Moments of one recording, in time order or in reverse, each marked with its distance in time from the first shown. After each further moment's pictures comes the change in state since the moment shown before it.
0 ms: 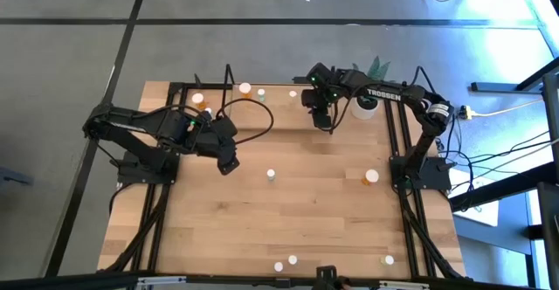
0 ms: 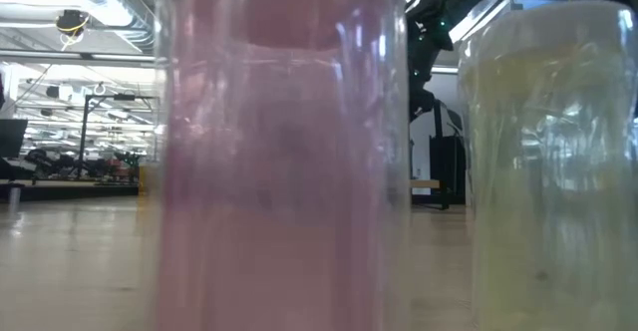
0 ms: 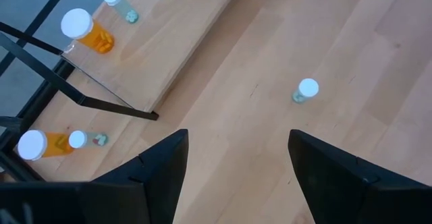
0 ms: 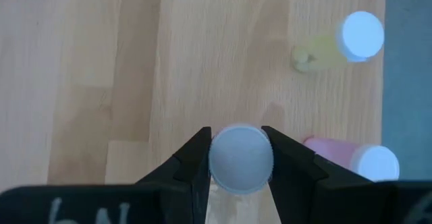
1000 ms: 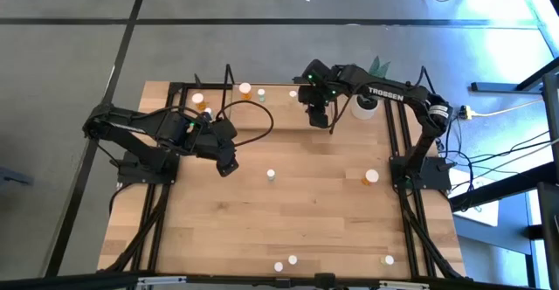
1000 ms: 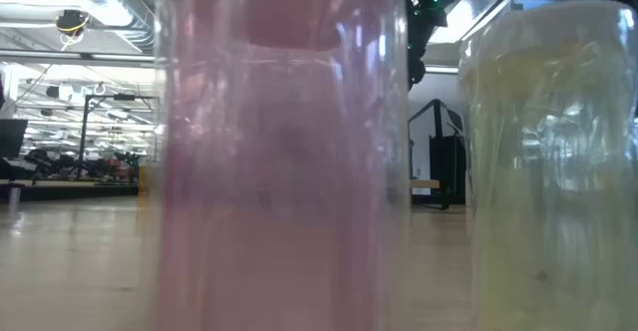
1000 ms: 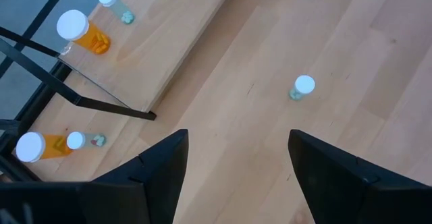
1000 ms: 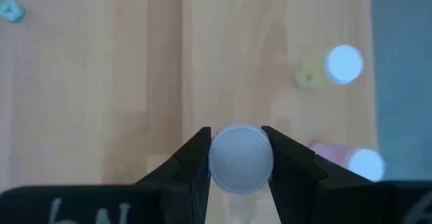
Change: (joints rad) left arm -0.016 0.000 0.000 -0.001 0.000 0.004; right arm 0.051 0.000 0.147 -0.146 -0.001 0.135
